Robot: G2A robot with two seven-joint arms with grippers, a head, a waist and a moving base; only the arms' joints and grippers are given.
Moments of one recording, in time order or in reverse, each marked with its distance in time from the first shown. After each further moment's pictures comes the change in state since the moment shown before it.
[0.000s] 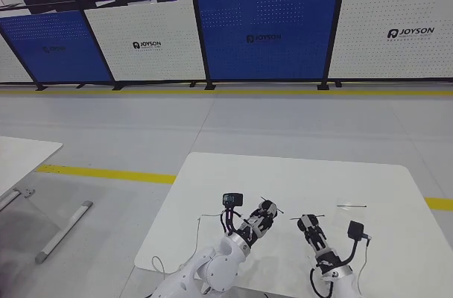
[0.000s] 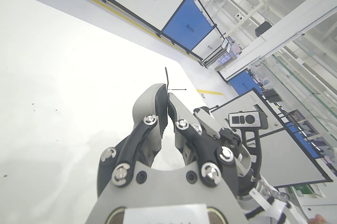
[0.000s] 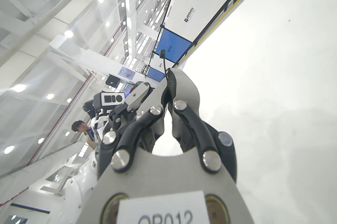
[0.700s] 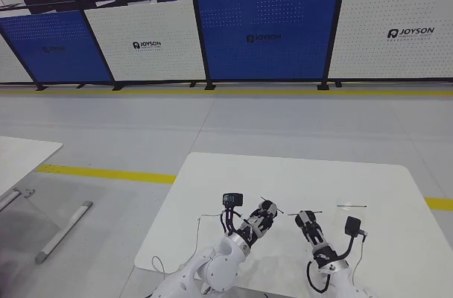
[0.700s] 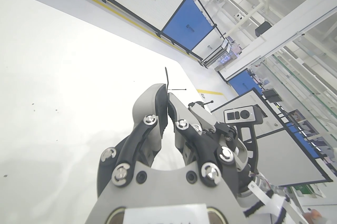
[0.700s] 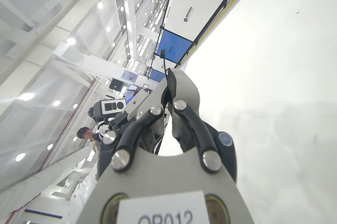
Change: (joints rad) left arm 0.000 0.000 0.000 0.000 0.000 0.000 0.000; right arm 0.042 -0.014 -0.009 0.030 0.075 0.031 0.004
